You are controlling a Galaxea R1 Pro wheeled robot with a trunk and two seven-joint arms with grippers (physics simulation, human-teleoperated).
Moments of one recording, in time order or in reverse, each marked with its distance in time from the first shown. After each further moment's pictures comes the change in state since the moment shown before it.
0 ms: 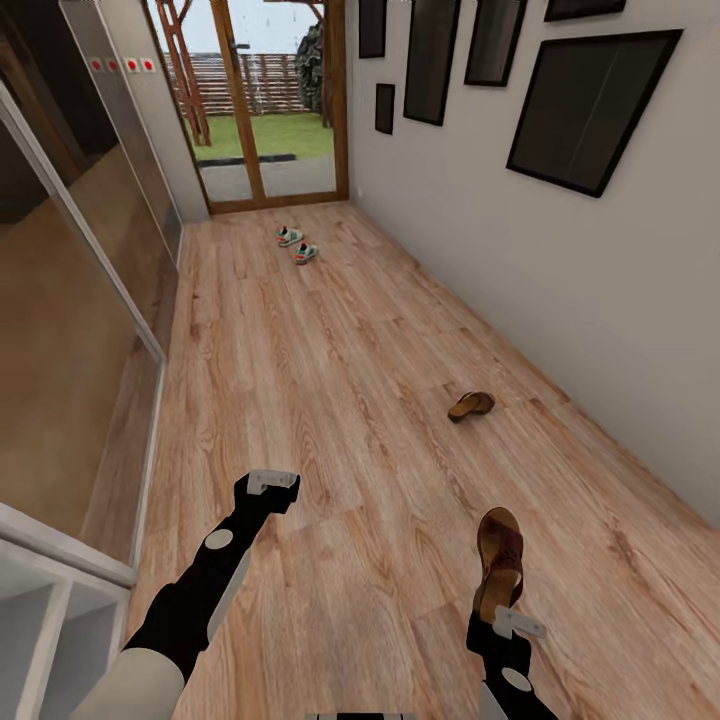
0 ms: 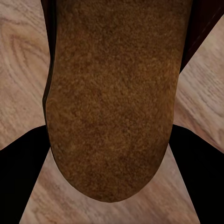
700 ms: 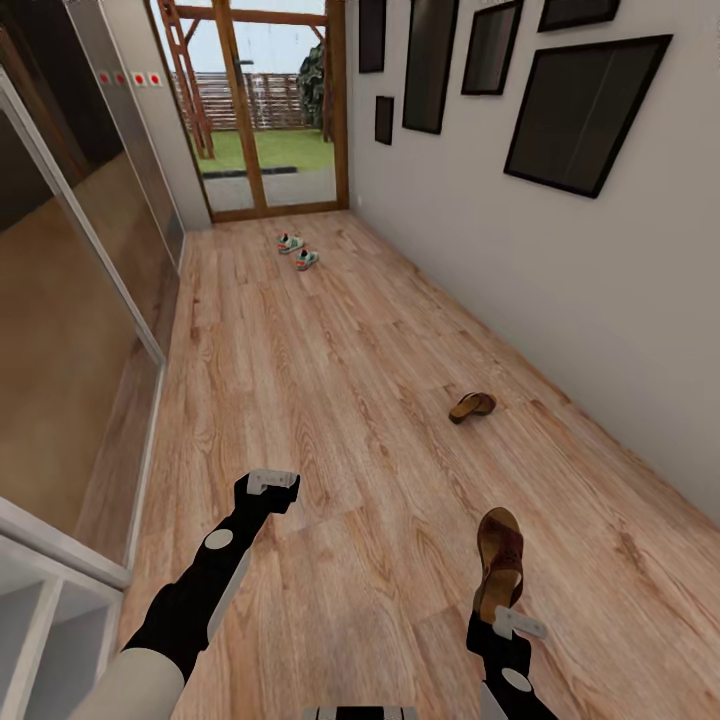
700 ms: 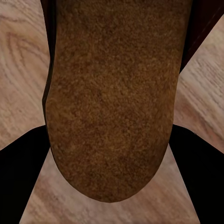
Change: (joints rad) left arm 0.000 0.000 0.000 0.000 0.000 0.000 0.000; right arm 0.000 0.000 0.000 0.000 0.000 0.000 0.000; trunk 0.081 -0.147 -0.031
